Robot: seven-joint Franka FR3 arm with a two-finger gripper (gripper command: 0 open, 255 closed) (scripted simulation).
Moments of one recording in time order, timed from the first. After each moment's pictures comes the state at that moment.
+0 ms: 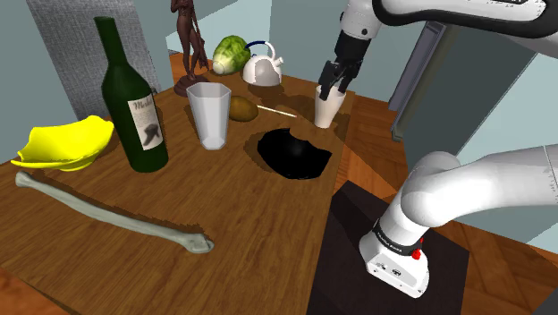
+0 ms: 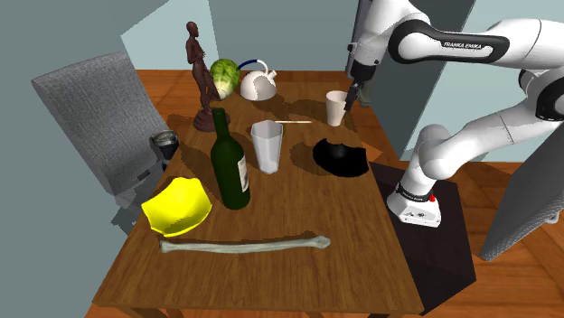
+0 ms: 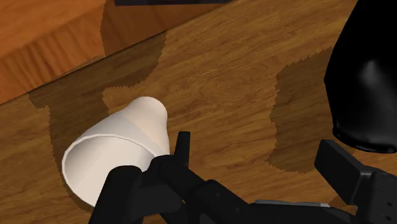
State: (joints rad) arm 0.02 -0.80 0.00 -2.36 -0.03 1.67 0.10
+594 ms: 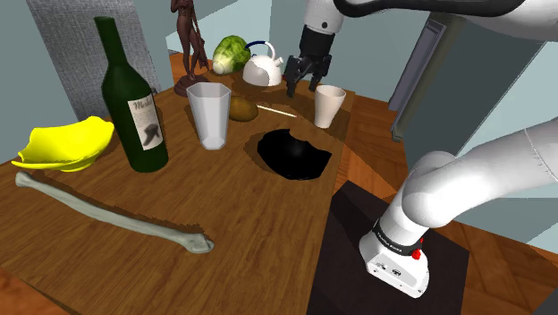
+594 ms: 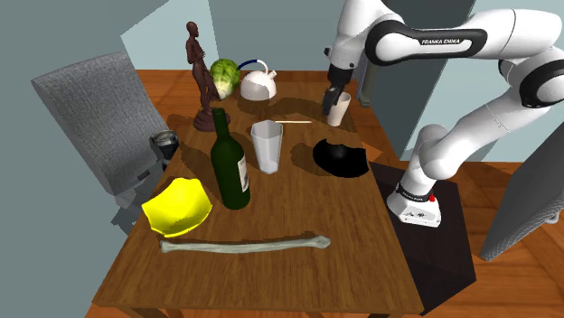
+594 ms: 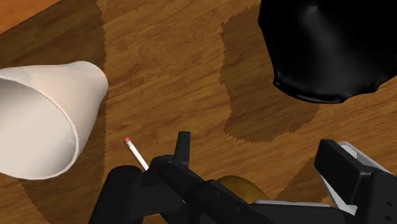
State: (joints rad) arm 0.05 -0.59 0.09 -2.21 0.05 1.73 0.23
